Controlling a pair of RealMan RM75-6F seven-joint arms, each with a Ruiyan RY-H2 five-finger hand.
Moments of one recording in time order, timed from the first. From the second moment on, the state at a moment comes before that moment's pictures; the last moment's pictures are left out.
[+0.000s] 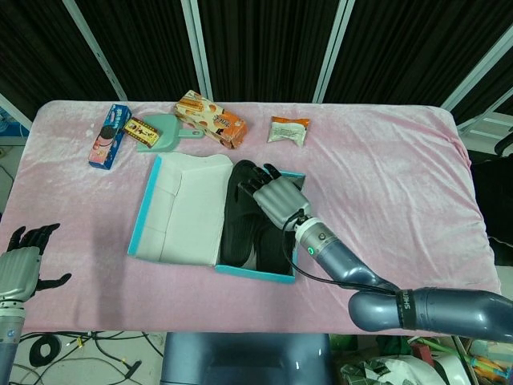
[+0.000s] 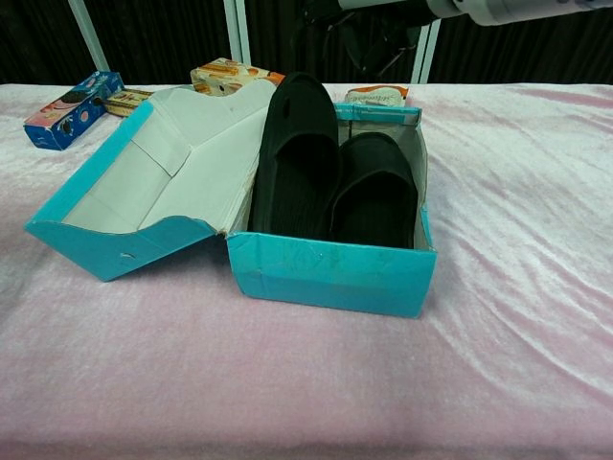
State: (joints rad) left arm -0.16 -1.19 -0.07 -1.63 1.27 1.32 0.13; right arm 1.23 -1.22 0.22 -1.83 -0.58 0.82 -0.67
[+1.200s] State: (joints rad) left arm -0.16 -1.21 -0.07 -1.58 1.26 1.29 0.10; right arm 1.50 -1.46 0.12 -1.56 -0.18 0.82 -0.87
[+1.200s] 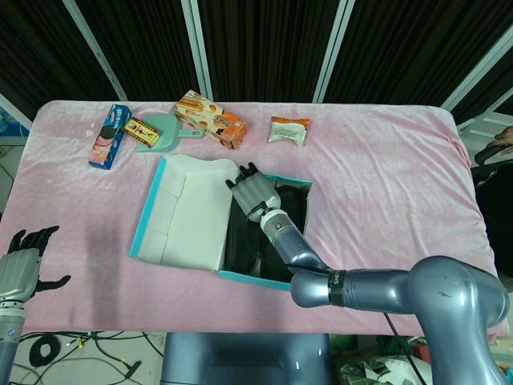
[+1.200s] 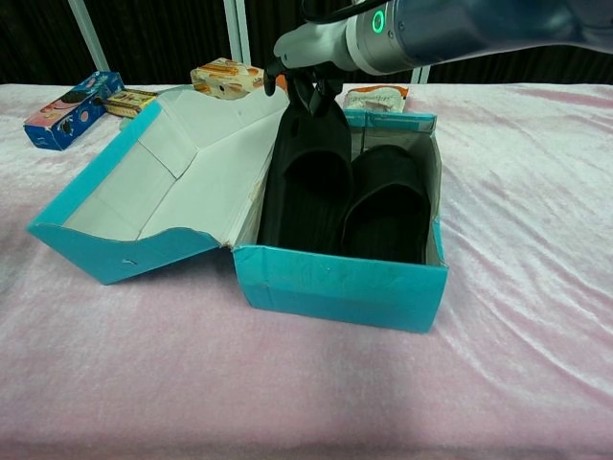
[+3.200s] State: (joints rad) left arm -0.13 -1.20 -0.07 -1.61 1.29 1.36 0.10; right arm 1.24 -1.16 0.02 -1.91 -0.62 1.06 -0.64
